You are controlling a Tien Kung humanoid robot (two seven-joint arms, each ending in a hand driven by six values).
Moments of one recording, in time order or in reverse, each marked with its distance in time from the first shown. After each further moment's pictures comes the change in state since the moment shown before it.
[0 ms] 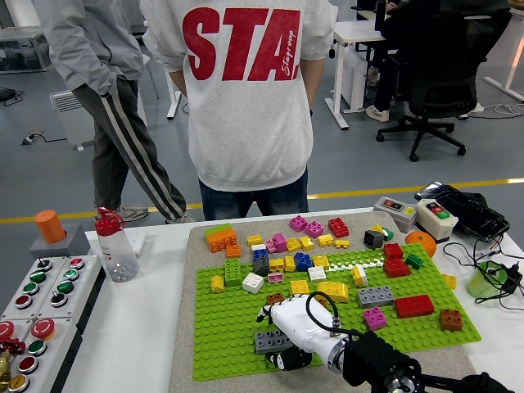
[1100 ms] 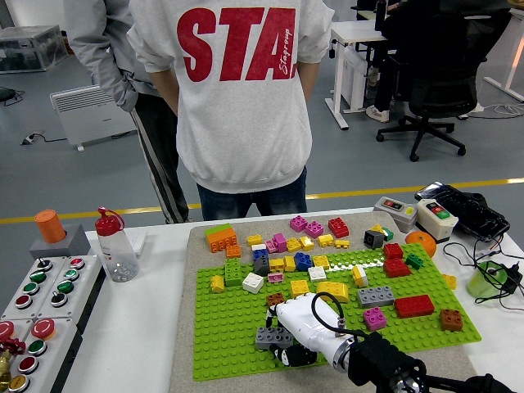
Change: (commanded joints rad) left arm 0.003 -0.001 -0.002 0.000 0.002 0.000 -0.001; right arm -0.009 -0.009 0.003 -0.028 -0.024 -0.046 0.029
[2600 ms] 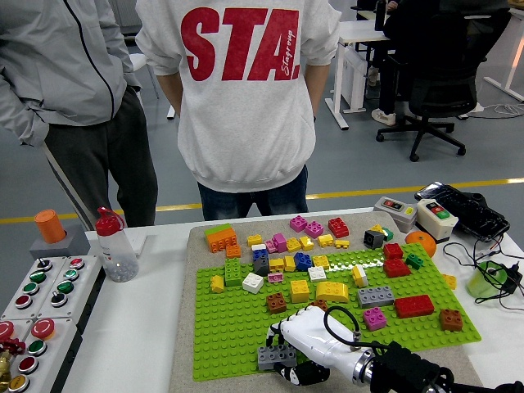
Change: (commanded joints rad) left arm 0.000 -0.001 -0.011 0.000 0.009 0.001 0.001; right arm -0.037 -0.099 -0.030 0.040 0.028 -0.053 0.211
